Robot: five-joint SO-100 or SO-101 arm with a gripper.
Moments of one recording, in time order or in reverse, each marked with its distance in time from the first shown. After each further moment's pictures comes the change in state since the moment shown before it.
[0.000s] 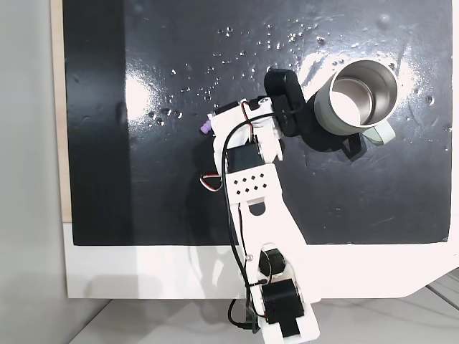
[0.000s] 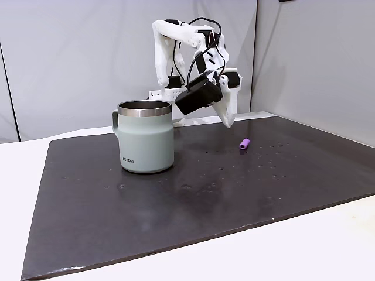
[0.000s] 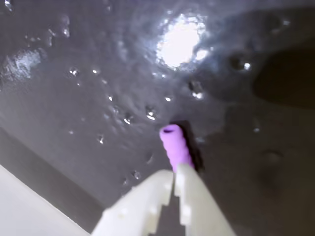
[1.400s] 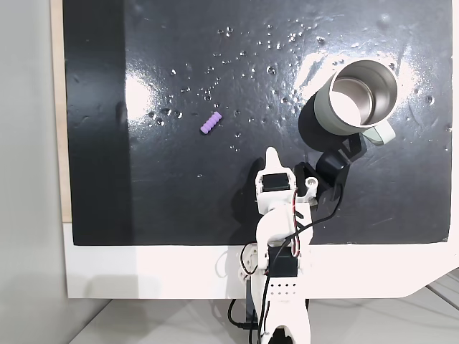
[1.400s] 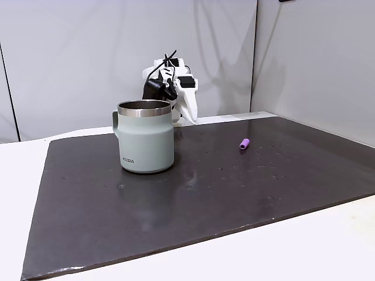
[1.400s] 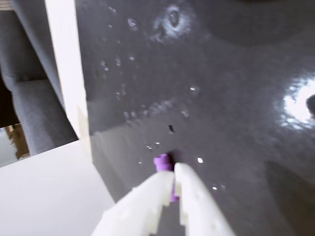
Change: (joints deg) arm 15.5 89.6 64.6 -2.7 2.5
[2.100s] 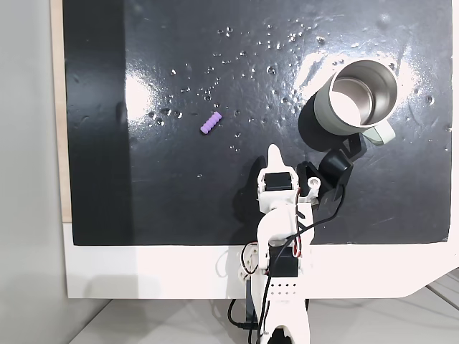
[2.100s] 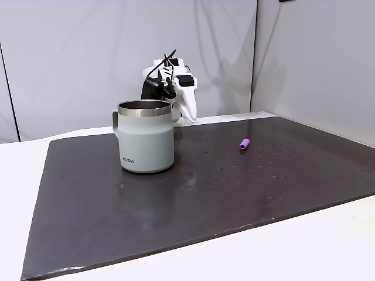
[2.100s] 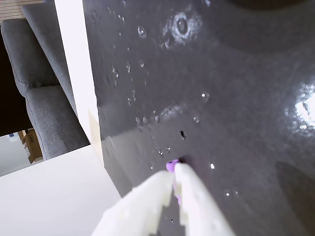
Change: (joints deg) arm 0.9 0.0 0.1 -3.0 1.2
